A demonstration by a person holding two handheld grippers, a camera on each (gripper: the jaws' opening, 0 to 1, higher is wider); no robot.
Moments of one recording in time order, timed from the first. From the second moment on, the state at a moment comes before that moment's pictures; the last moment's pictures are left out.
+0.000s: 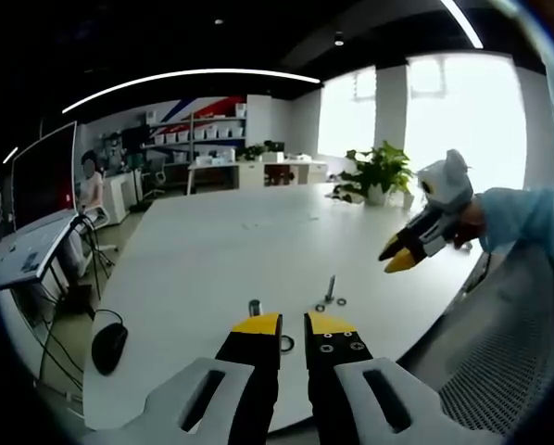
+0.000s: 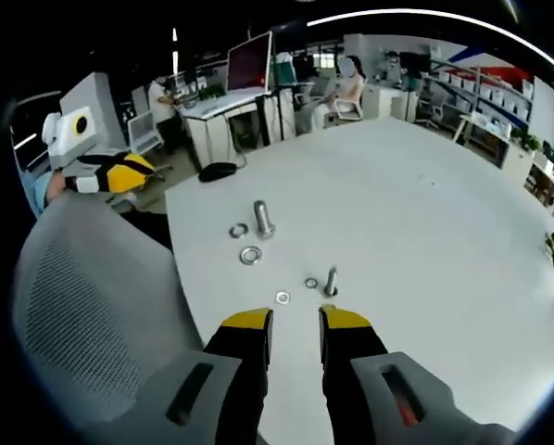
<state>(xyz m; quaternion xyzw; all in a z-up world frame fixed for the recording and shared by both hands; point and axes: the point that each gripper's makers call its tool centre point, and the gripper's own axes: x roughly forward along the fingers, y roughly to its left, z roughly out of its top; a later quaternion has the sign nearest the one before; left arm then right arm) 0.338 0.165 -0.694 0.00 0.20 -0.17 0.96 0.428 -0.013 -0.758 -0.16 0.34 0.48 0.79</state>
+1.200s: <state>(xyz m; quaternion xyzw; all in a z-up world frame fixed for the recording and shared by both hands) 0.339 0.167 -0.692 0.00 0.19 -0.17 0.97 0.453 -0.005 -0.816 -0.25 0.41 0.48 0.73</state>
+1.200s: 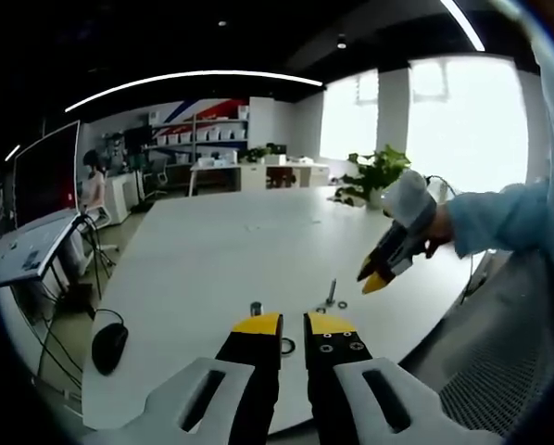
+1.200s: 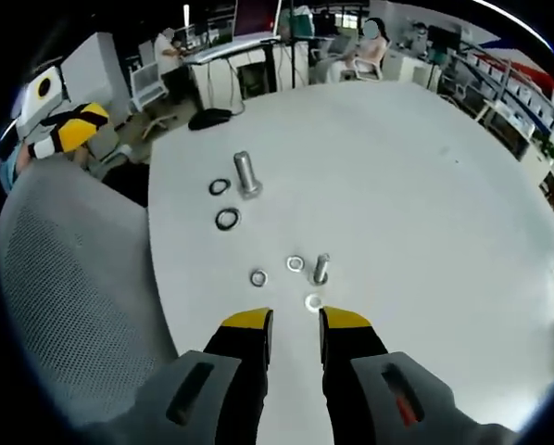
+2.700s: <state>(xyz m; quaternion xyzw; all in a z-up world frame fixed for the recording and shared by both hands) 0.338 0.166 -0.695 -0.01 0.20 -0.17 0.96 0.472 0.002 -0.876 -0.29 0.44 0.47 0.71</state>
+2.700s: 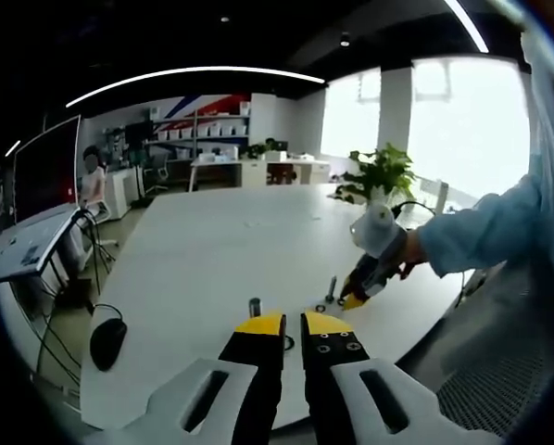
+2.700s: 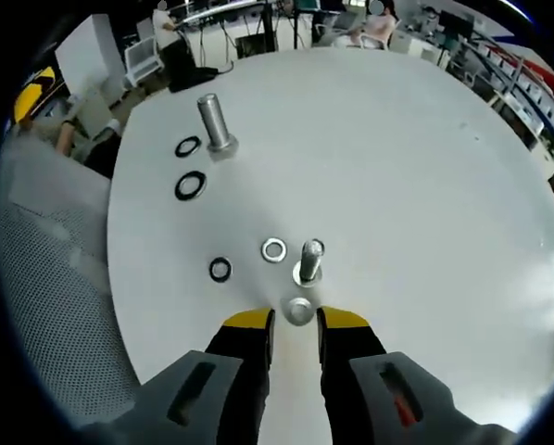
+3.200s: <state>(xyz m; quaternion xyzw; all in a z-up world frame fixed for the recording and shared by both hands) 0.338 0.167 -0.694 -0.01 0.20 -0.17 0.97 0.473 0.003 -0.877 -0.29 0.43 0.46 0.72</state>
